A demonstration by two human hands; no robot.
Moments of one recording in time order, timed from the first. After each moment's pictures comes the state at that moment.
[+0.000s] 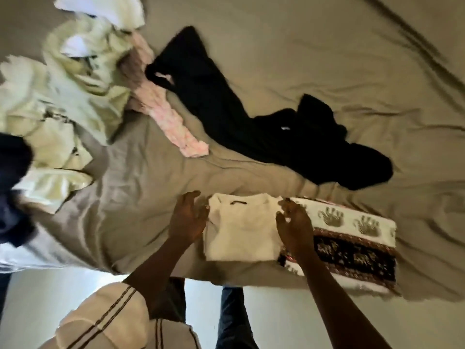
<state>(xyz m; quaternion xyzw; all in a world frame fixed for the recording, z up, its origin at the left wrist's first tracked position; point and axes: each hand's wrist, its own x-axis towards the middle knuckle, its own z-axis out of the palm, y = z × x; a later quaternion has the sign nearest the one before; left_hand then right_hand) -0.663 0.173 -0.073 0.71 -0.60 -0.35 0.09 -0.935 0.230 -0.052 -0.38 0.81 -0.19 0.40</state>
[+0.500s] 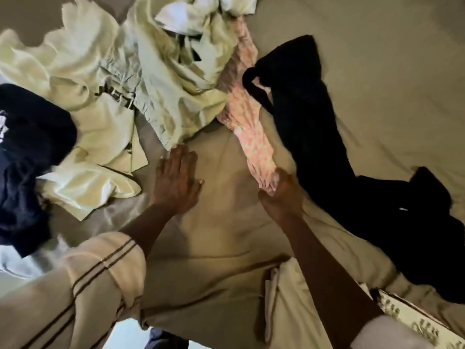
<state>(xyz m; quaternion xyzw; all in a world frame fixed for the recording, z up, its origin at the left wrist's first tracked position) -0.404 -0.022 -0.179 0.69 -0.72 -0.12 0.01 -0.687 -0.044 -0.129 -0.54 0.76 -0.03 0.36</state>
